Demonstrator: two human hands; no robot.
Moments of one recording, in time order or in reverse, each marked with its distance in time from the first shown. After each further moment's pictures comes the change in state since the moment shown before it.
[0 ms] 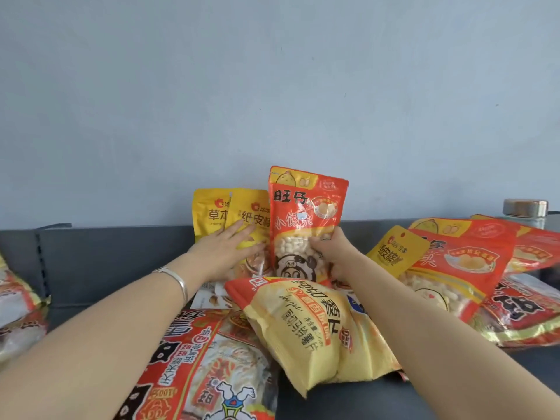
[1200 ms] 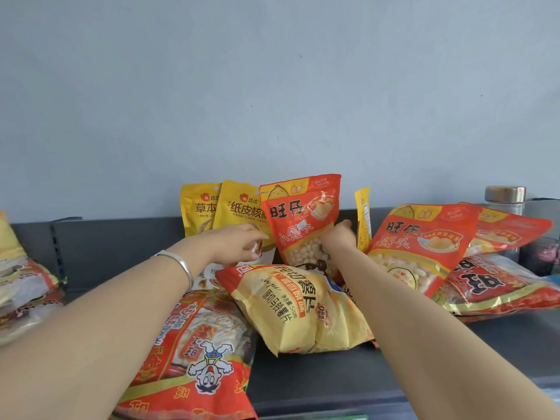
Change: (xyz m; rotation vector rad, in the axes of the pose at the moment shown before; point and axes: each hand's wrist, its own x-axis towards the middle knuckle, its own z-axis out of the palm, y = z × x) left_hand -0.012 0.026 -0.048 -0.496 -0.107 -0.013; right_hand -0.043 -0.005 -0.020 -0.384 0.286 -0.063
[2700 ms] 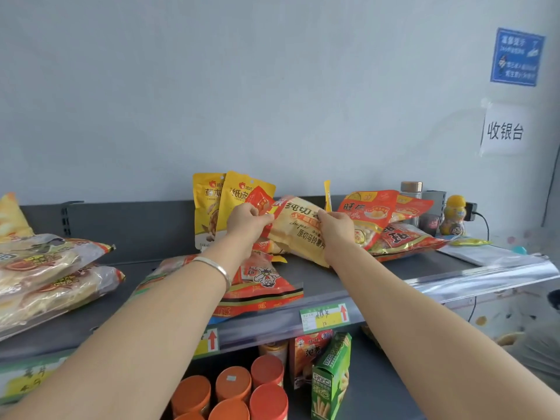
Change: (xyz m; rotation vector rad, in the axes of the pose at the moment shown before) left_hand -0.115 0.061 -0.006 -1.431 0.498 -0.246; right_hand -0.176 -0.030 -0.040 0.567 0.170 0.197
